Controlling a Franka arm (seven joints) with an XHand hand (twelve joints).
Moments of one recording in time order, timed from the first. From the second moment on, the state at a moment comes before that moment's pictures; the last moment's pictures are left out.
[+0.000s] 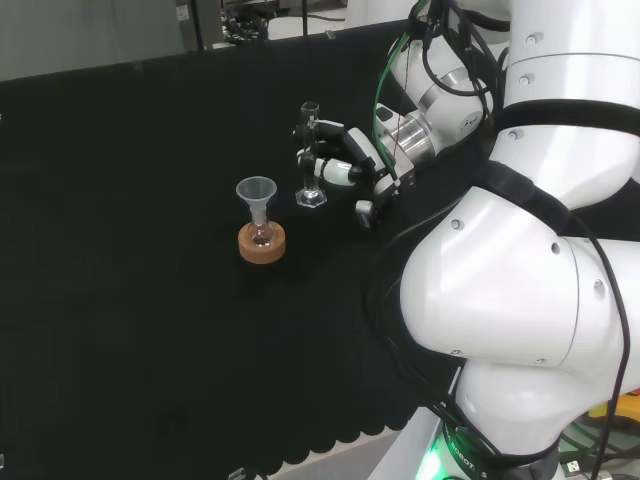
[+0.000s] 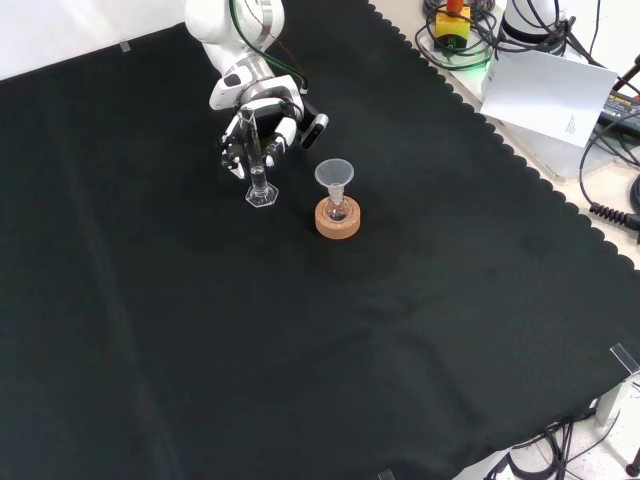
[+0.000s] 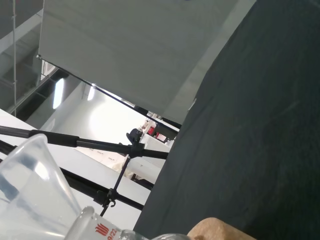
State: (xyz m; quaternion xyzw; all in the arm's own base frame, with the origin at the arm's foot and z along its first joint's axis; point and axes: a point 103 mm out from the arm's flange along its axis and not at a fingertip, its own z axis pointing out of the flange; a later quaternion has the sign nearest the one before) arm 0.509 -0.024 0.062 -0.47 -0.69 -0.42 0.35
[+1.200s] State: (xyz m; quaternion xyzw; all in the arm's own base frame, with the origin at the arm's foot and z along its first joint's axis) arm 0.514 -0.033 0.096 -0.51 -0.74 -0.34 0.27
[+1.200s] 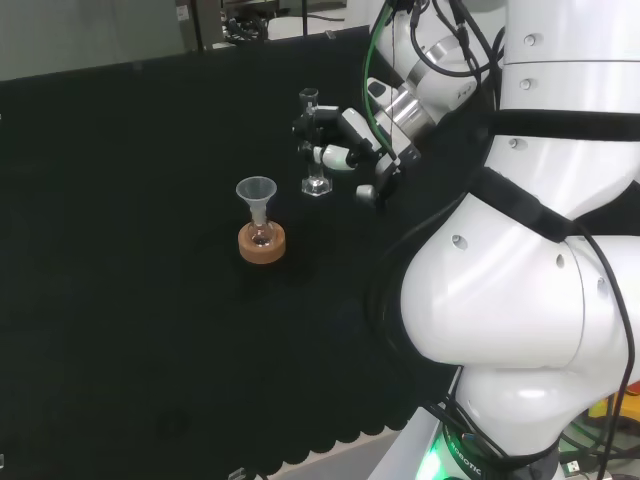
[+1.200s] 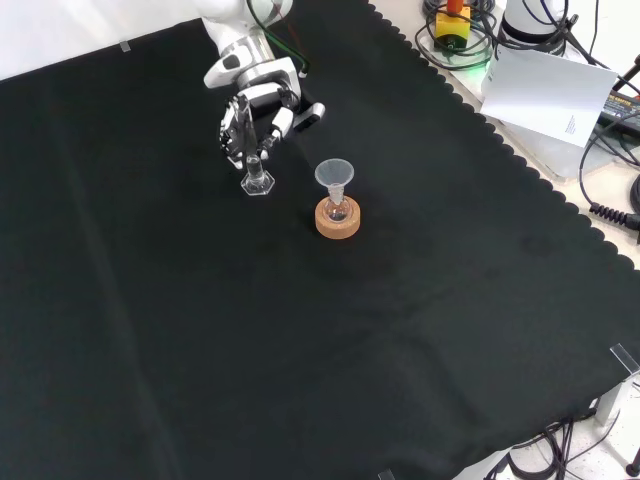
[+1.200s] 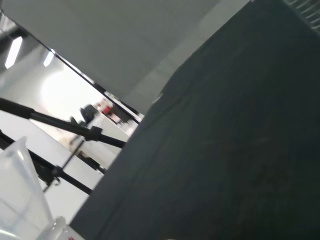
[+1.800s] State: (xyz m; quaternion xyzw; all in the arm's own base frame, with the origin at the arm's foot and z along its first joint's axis) arm 0.500 -0.061 0.135 -0.52 -0.80 -0.22 0.21
